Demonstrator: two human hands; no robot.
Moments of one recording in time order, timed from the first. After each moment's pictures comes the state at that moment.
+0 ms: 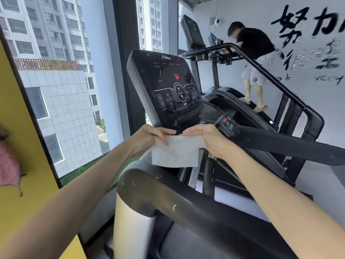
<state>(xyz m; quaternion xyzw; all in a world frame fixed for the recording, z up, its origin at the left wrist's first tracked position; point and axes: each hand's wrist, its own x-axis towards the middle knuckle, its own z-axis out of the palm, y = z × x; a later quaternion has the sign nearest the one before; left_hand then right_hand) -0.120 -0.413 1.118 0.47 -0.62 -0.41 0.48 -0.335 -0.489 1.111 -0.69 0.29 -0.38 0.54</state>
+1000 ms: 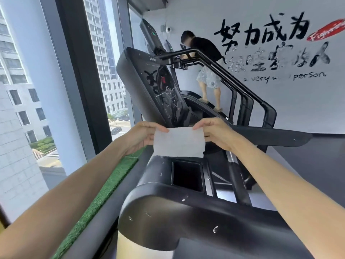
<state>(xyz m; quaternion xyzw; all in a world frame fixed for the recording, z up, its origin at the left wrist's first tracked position) 0.010 -0.527 1.133 0.36 -0.66 -0.51 0.42 -0.246 -0.524 1.127 -0.64 0.40 -0.47 0.46</state>
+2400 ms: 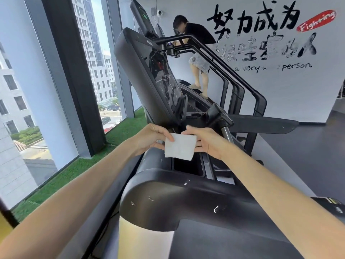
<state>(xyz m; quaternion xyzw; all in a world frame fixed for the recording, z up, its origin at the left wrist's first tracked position) 0.009 -0.521 1.091 0.37 -0.69 -0.51 0.35 -0.209 -0.498 1.078 -0.56 0.46 -0.42 0.55</state>
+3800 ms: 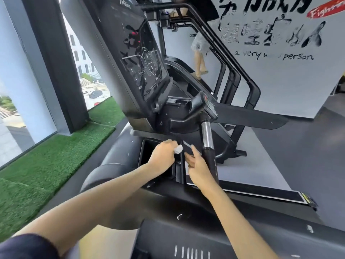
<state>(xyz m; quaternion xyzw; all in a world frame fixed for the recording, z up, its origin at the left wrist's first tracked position) -0.136 -0.567 0.975 0.51 -0.81 -0.09 0.28 -0.273 -0.502 0.969 -0.57 0.60 -0.39 0.40</state>
